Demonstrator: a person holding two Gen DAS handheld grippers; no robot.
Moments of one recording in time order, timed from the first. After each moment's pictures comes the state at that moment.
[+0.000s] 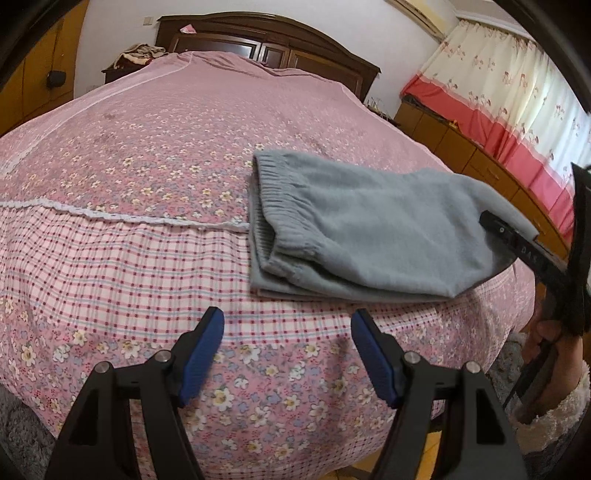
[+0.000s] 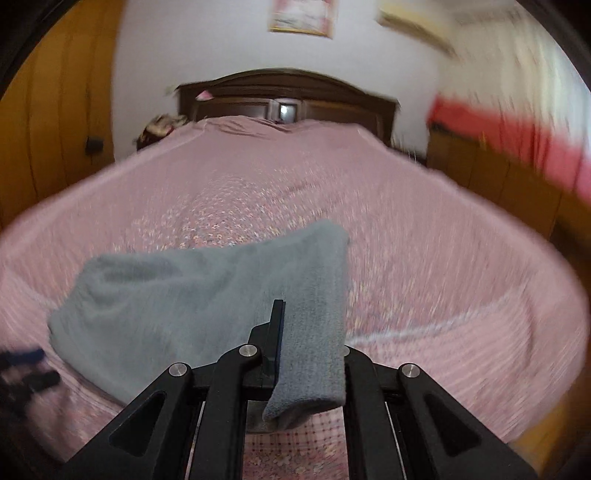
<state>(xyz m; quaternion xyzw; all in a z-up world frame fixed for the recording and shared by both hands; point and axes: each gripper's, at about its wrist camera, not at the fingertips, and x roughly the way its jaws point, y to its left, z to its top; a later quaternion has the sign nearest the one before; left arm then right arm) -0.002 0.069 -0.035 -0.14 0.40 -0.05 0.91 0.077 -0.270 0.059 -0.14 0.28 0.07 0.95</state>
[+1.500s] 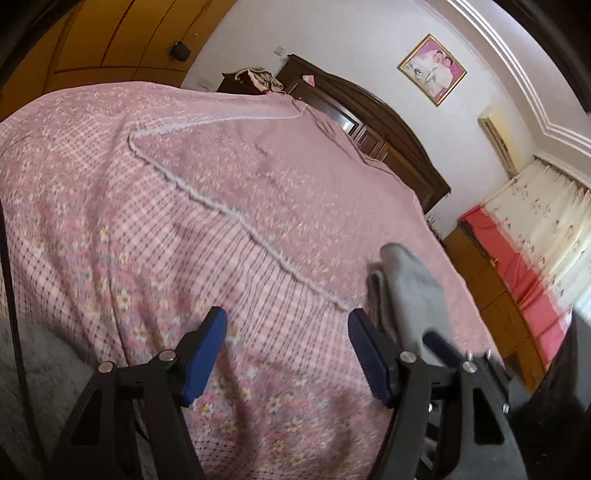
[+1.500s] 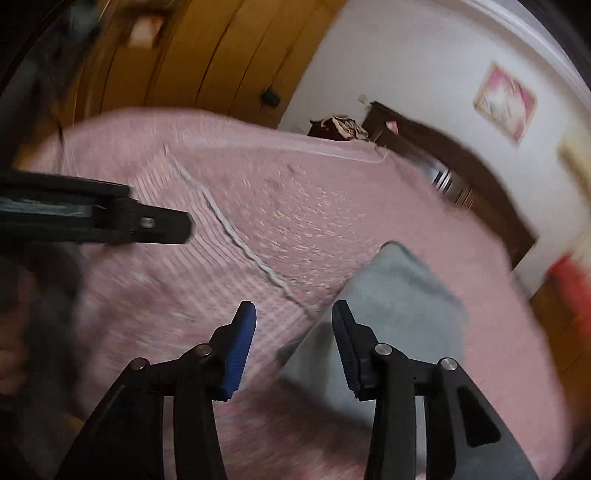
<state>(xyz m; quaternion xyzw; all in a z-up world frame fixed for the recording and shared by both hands) -0.092 0.231 -0.022 -0.33 0.27 0.09 0.90 -0.011 -0.099 0.031 -0.23 0.23 0.34 0.88</state>
